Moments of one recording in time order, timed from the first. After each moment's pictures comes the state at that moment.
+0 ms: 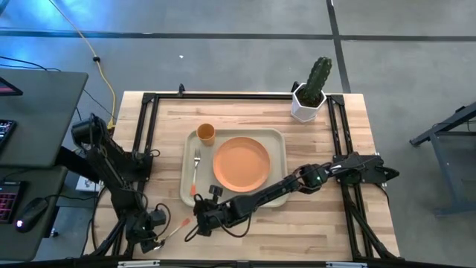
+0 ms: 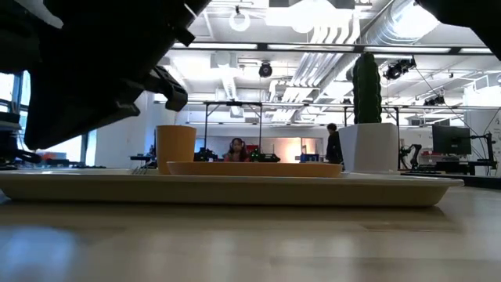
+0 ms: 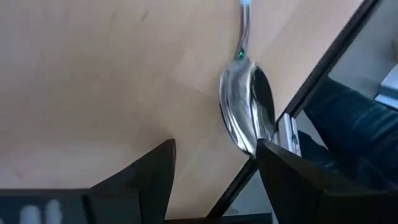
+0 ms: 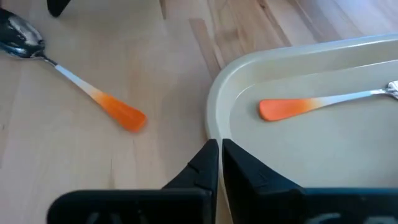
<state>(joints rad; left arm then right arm) -1.16 1.46 0.54 -0.07 0.11 -1.77 0.40 2.63 2.34 -0.54 0.49 0.40</state>
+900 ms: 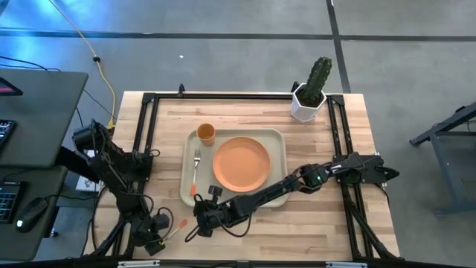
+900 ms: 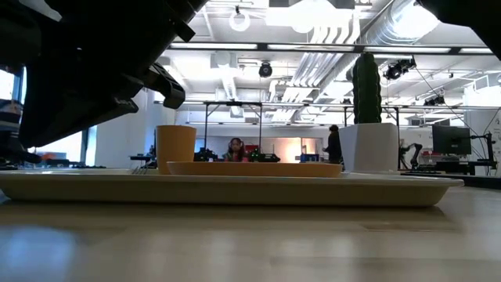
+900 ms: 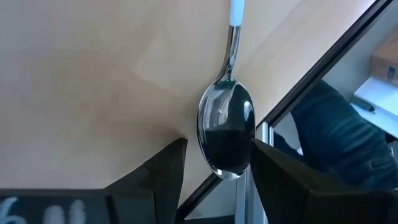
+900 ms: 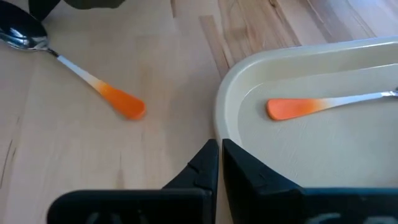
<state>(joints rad) -1.14 1.57 0.54 0.04 0.19 -1.90 0.40 2.63 2.34 -0.54 0.46 0.38</state>
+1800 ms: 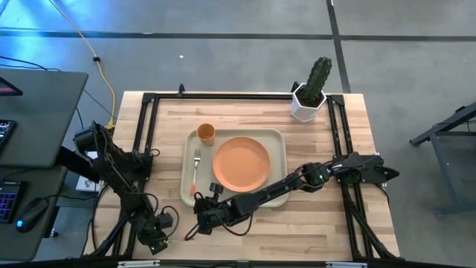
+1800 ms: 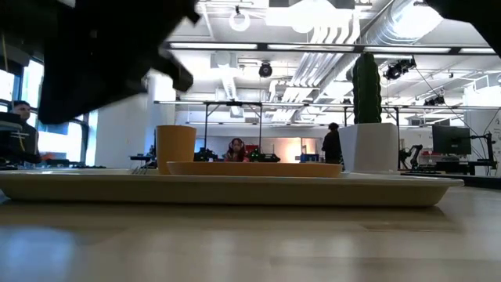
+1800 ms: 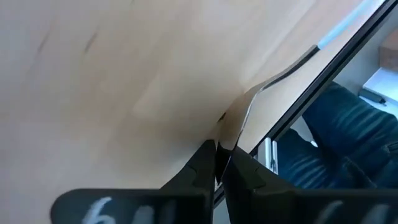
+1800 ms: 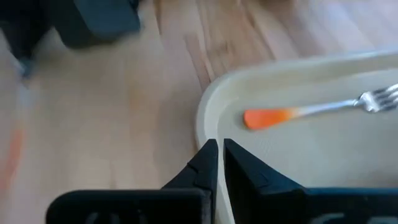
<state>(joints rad) -1.06 1.59 0.54 0.03 0.21 -1.78 0.40 2.59 2.34 -0.58 0.50 0.39</state>
